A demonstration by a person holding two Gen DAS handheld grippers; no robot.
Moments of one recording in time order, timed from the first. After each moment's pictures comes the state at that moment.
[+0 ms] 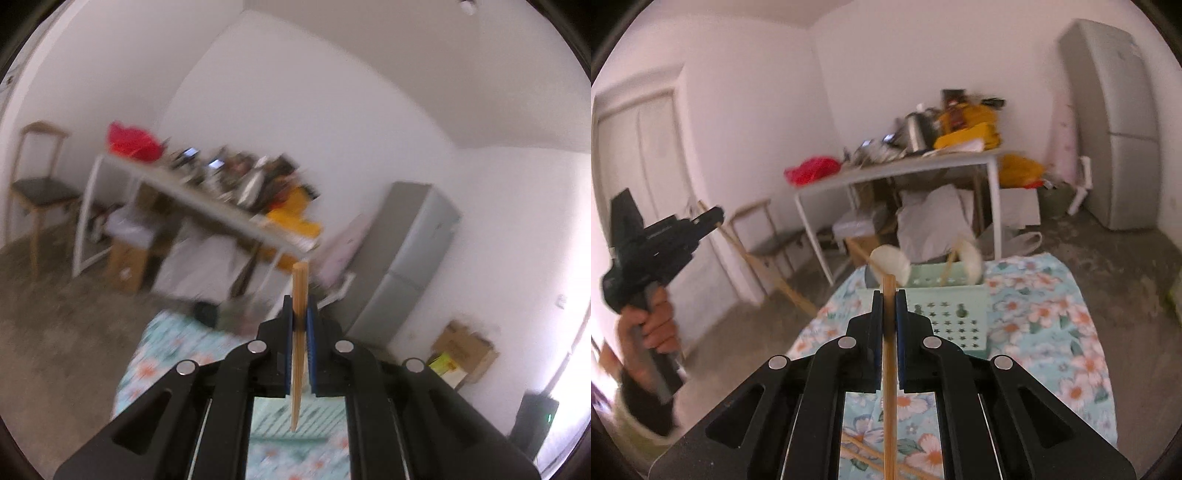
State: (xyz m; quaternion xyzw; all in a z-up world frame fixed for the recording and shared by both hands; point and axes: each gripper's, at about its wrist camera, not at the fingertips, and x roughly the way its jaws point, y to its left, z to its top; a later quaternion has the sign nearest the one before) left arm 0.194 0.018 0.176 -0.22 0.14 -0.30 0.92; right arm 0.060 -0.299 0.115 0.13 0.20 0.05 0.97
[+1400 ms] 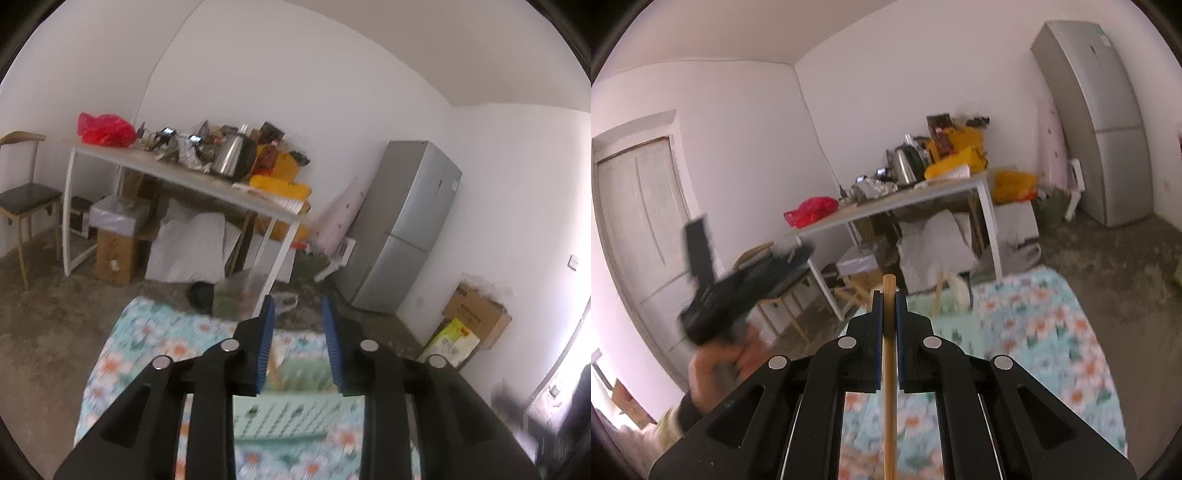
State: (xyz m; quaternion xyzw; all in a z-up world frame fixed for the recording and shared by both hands) left arm 0.218 -0.068 0.149 -0.15 0.21 -0.29 0.92; right arm 0.071 -0.323 0.136 0.15 0.14 0.05 0.98
